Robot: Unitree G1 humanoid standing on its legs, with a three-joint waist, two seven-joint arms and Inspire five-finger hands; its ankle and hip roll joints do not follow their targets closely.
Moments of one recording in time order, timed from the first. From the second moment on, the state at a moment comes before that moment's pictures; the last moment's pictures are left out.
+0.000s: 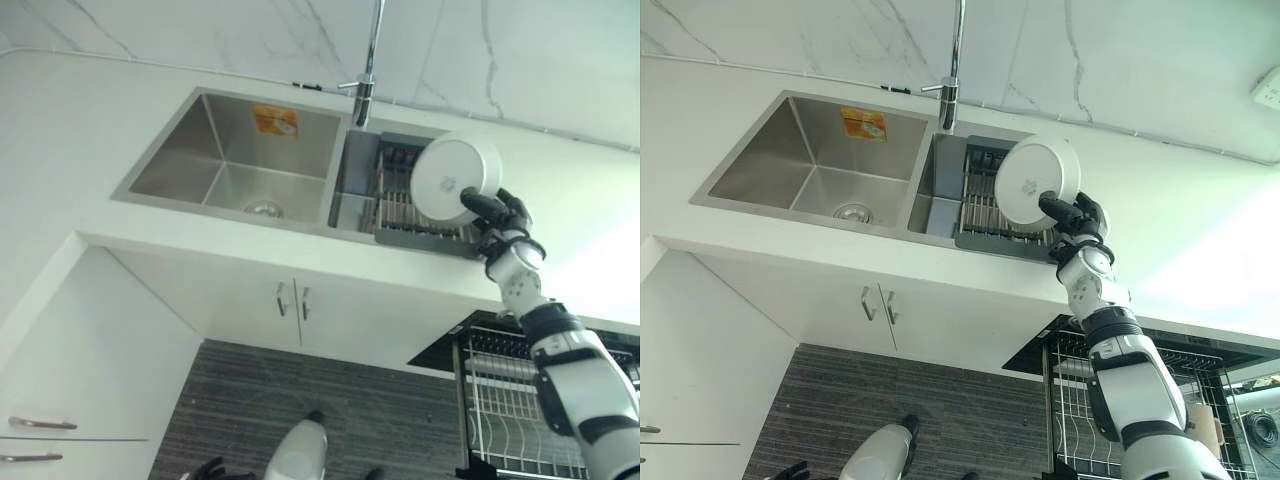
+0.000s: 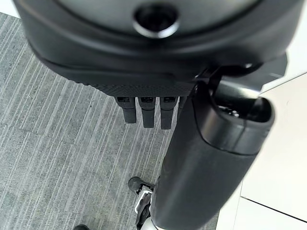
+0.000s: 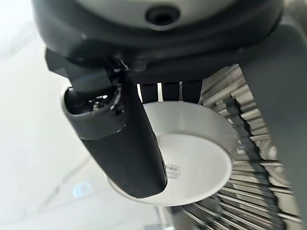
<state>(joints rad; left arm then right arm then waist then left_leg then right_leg) 0.10 0.35 -0.15 1.17 -0.43 -0.07 0.03 -0.84 -0.48 0.19 0.84 0.90 0.01 -0.32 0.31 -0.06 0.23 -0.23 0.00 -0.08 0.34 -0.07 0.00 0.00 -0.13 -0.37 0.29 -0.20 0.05</state>
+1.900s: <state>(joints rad) 0.21 0.22 -0.11 1.19 -0.46 -0.07 0.12 0.04 -0.43 0.11 0.23 0.43 -0.34 -0.46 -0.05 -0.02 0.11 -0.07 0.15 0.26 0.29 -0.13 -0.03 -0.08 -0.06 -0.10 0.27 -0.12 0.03</state>
